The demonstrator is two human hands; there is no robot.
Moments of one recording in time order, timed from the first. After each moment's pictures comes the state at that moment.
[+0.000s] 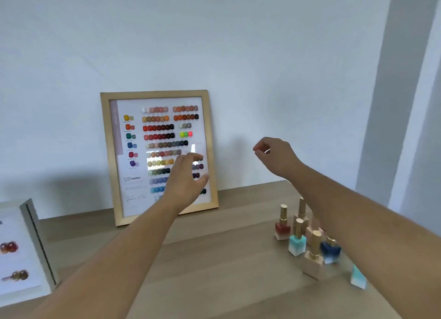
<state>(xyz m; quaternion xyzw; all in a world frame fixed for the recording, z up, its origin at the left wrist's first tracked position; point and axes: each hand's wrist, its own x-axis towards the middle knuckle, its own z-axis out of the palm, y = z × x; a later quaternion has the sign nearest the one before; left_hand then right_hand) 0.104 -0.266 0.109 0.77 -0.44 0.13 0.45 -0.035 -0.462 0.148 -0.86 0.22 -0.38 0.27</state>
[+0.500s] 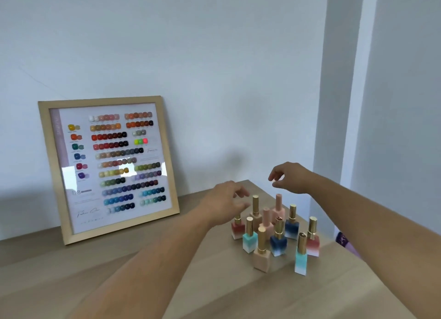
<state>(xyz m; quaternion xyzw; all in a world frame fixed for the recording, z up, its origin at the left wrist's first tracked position) -0.020 -0.368 0.098 0.74 -0.61 -0.02 0.28 -0.165 -0.537 0.125 -0.92 0.33 -0.16 0.16</state>
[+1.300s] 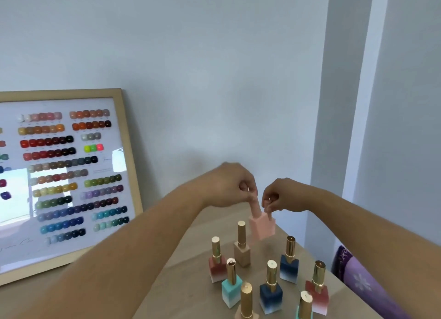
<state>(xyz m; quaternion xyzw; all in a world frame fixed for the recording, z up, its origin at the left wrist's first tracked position) -0.010 -0.468 0.157 0.69 -0.70 -0.03 0.16 -0.137 -0.627 0.102 -0.95 0.26 -0.05 0.17</state>
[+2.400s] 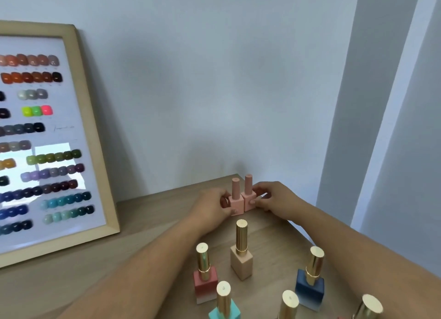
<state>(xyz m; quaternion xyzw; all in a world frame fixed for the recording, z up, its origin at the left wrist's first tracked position) 0.073 -0.557 -0.012 0.77 -0.54 -0.08 0.34 -0.075 -0.688 -0.007 -0.86 0.26 -0.20 0.39</state>
